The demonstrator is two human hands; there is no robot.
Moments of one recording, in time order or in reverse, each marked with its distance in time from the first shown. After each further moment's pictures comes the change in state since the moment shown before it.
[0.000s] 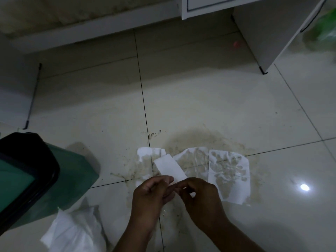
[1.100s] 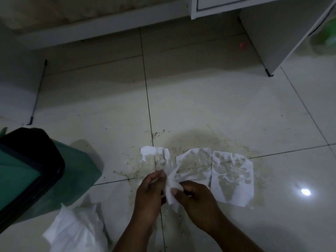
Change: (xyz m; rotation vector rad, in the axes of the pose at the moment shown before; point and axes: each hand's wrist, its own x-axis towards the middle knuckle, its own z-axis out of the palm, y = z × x) left_hand 0.025 -0.017 -0.014 0.078 0.125 -0.096; right_hand 0.005 -0.020 0.003 0.235 -0.236 0.216
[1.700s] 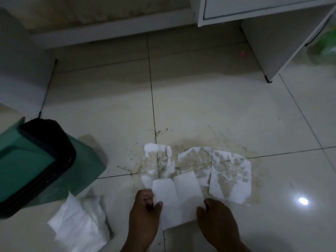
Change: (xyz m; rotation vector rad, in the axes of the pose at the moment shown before) left_hand -0.025 -0.059 -0.040 0.519 0.178 0.225; right_hand -0.042 0.052 -0.009 -0.658 0.164 0.302
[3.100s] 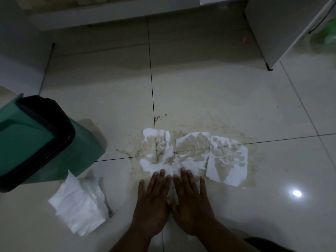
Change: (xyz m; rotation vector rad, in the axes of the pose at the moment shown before) left_hand -0.013 -0.036 0.020 0.946 -0.231 0.669; right_hand -0.003 -0.002 0.059 -0.403 0.054 -0.596
